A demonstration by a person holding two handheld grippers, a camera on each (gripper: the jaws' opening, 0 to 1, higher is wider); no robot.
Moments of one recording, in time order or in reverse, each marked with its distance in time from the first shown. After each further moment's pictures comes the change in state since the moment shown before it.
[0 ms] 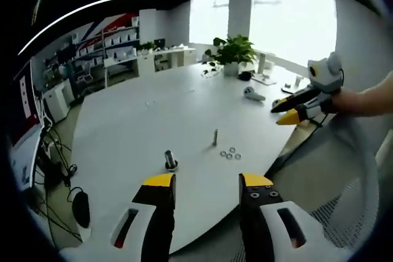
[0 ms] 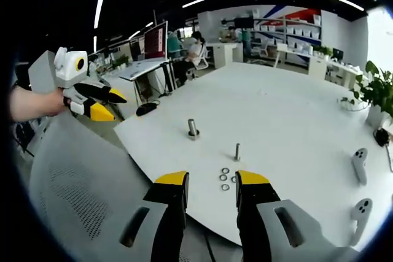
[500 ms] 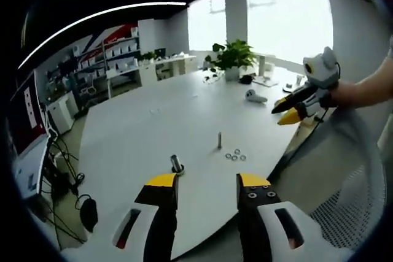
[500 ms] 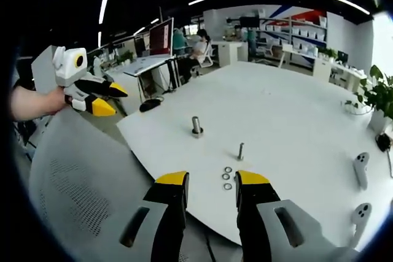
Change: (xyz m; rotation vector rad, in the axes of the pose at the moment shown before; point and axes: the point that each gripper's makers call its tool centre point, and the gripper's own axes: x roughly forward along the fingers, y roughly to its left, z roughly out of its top) left arm -0.003 0.004 -0.001 0.059 -0.037 0.045; right arm 0.002 0.003 -0.002 -0.016 0.013 0.023
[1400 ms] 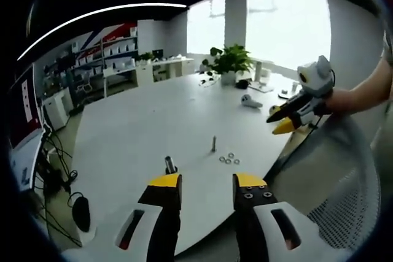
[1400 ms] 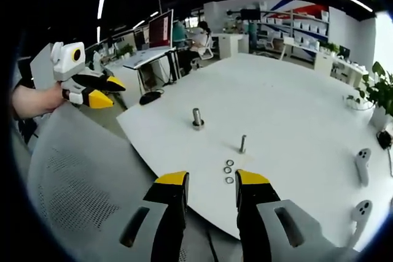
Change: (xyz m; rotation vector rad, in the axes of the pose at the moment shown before) left arm -0.002 -0.001 0.000 -0.042 -0.025 -0.047; right arm 0.004 0.004 -0.010 -0.010 0.054 0.008
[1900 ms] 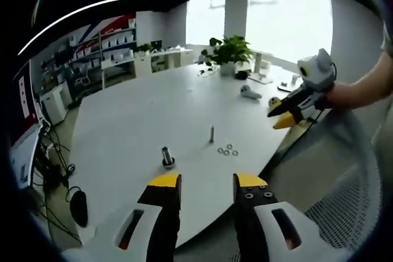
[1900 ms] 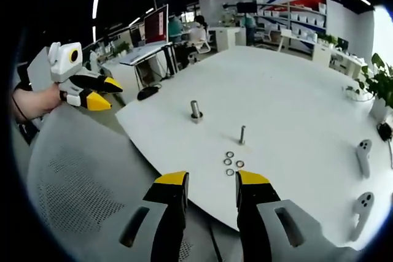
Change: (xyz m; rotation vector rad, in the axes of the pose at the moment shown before) left arm 0.006 -0.002 -0.012 -0.004 0.062 -0.019; right arm 0.003 -0.001 -0.014 0.023 0.066 -0.001
